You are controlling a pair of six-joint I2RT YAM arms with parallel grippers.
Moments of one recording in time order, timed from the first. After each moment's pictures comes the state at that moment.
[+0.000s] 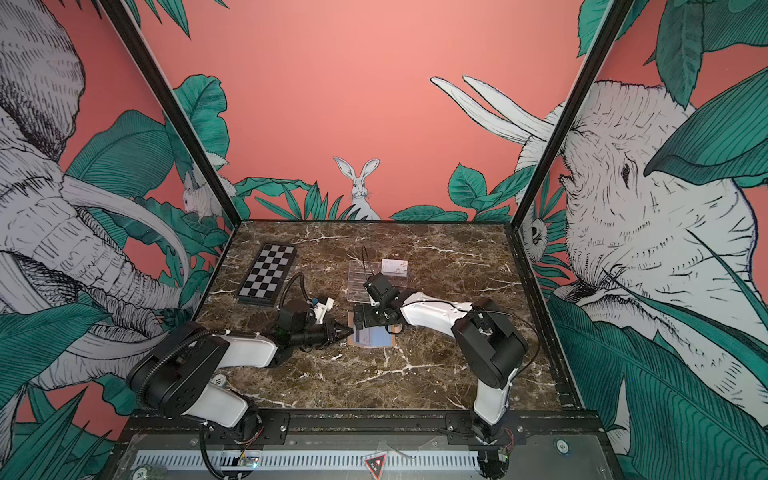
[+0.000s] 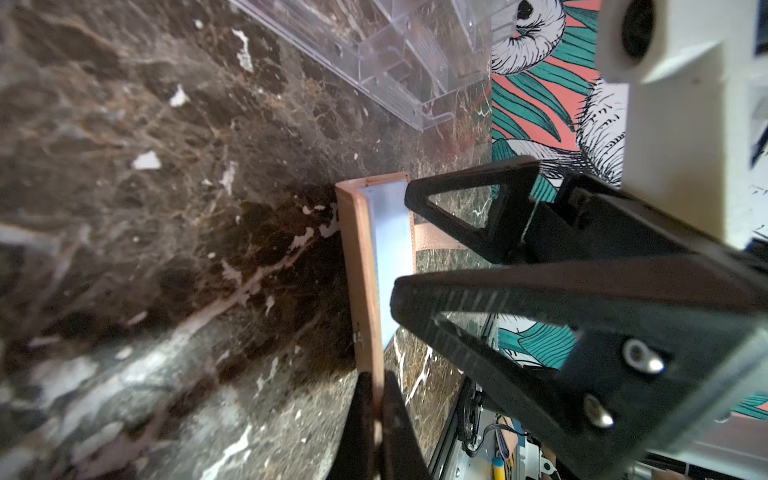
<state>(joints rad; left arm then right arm) -0.53 1.51 0.35 0.56 0.66 -0.92 0.79 1.79 1.11 -0.34 -0.14 0.52</state>
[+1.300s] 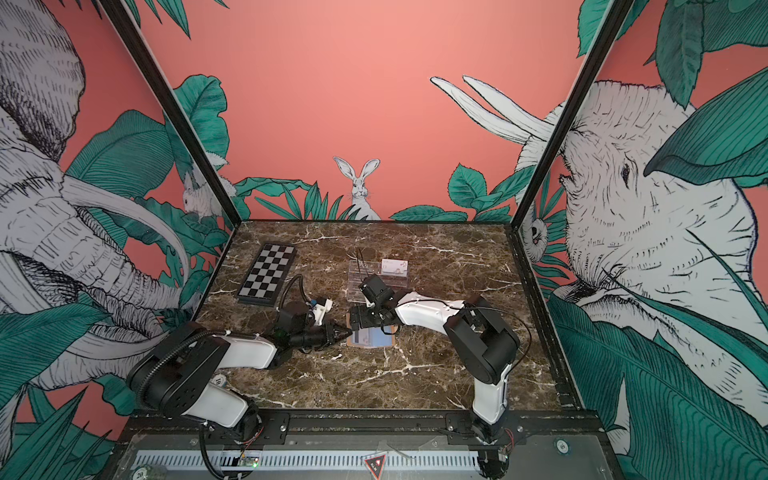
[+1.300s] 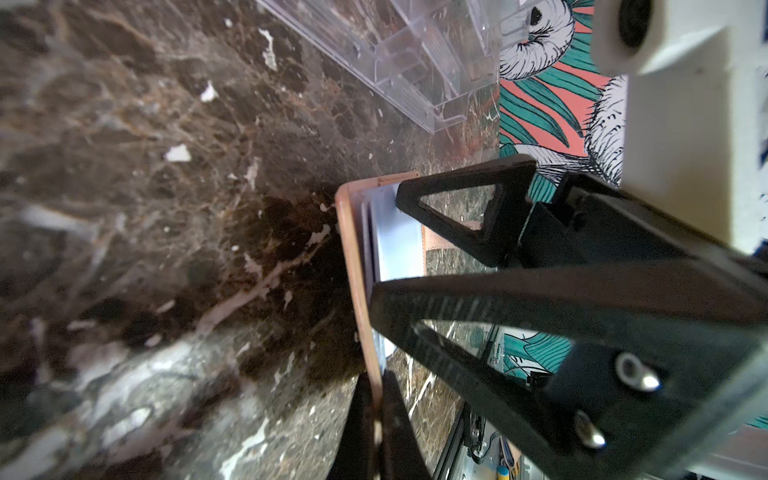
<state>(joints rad) -0.53 1.51 0.34 0.57 0.64 -0.92 0.81 1.83 1.13 -0.33 -0.13 0.53</state>
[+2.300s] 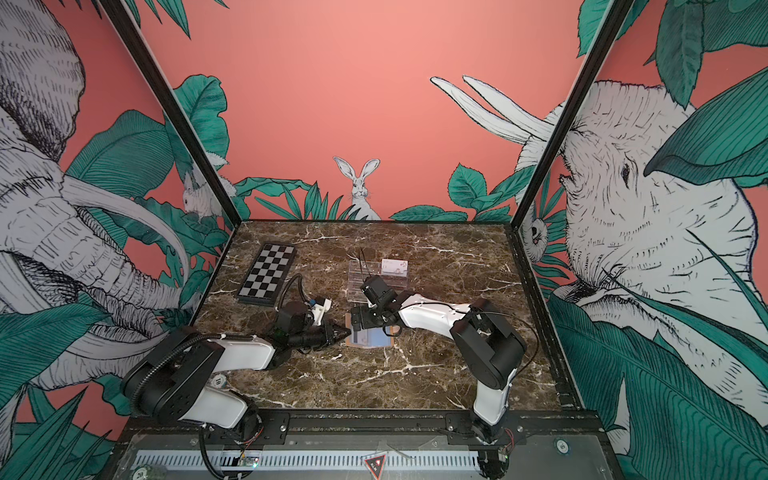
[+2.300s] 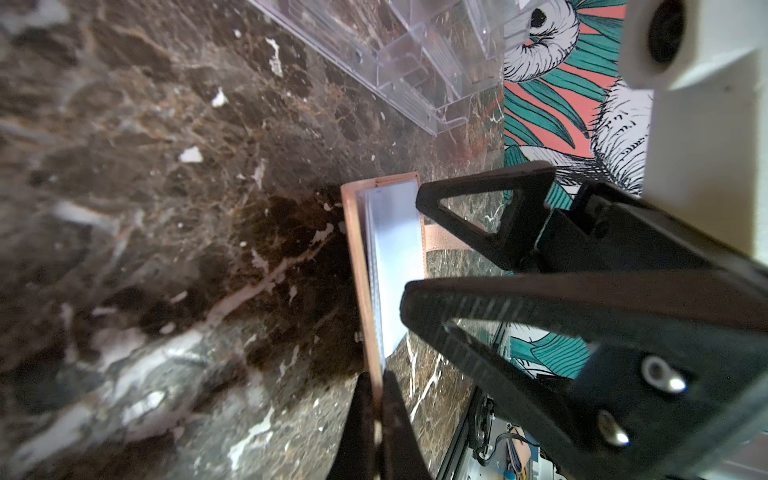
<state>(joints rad) -0.53 1.47 0.34 0.52 0.62 -0.91 0.81 1.78 1.10 -0.32 -0.12 0.53</state>
